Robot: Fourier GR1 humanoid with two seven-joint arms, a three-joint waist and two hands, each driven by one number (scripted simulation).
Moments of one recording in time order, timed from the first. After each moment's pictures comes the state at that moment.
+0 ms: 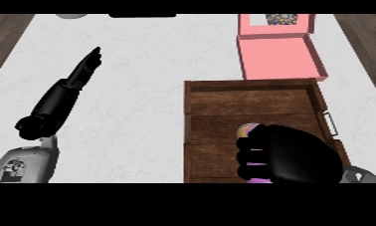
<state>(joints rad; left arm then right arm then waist) -0.18 0.25 0.04 -1.58 -0.13 -0.24 -0.06 -0.17 -0.44 0.41 -1.89 0.91 0.25 -0.74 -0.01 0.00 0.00</state>
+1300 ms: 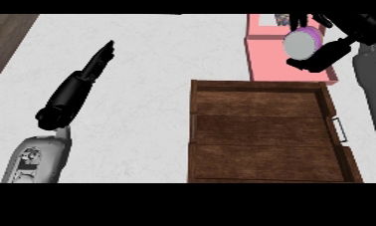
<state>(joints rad) -0.26 0.21 0.01 -1.54 -0.16 -0.24 -0.06 -0.79 -0.48 -0.06 -1.17 0.74 0.41 -0.40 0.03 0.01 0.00</state>
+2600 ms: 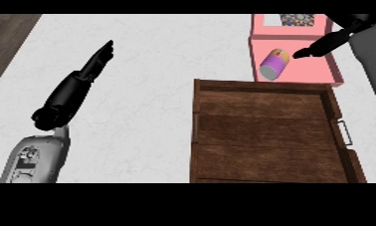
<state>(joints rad) -0.26 0.22 0.02 -1.53 -0.16 -0.26 -0.08 -1.09 -0.52 -0.16 -0.33 0.62 0.49 -0.76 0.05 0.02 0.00</state>
